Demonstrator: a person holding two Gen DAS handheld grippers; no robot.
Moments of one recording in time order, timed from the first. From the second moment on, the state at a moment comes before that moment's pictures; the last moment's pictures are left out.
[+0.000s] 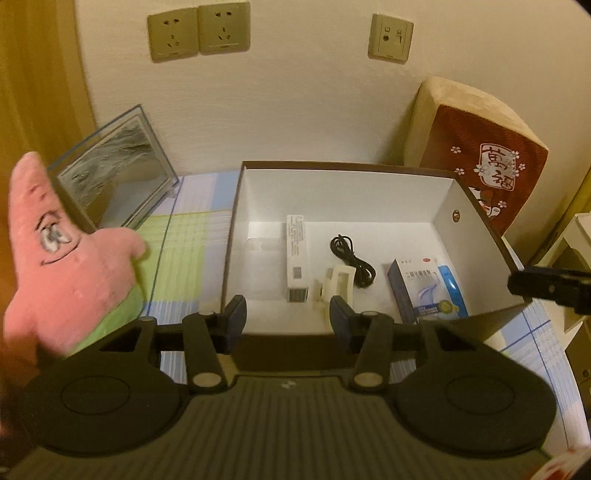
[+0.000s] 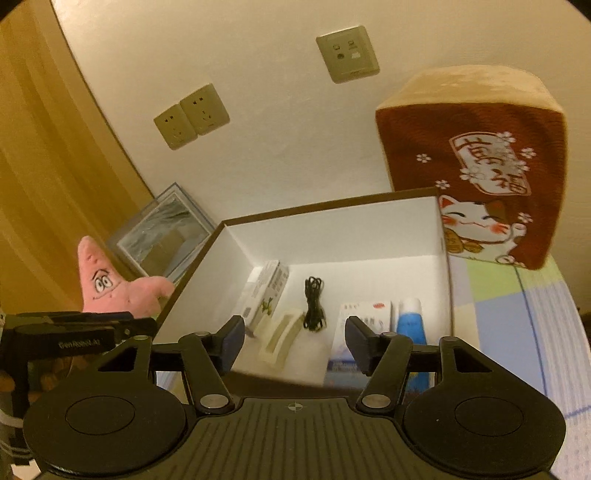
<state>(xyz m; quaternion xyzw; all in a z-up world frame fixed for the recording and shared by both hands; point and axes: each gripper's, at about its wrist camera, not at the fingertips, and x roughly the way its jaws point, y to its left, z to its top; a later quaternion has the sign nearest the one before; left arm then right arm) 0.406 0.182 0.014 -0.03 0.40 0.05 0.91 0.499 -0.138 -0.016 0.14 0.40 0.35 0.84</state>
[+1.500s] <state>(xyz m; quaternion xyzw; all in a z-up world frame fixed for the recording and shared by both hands) 0.285 0.099 -0.072 -0.05 0.49 0.00 0.87 0.370 -0.169 -0.102 0.07 0.51 0.37 0.78</state>
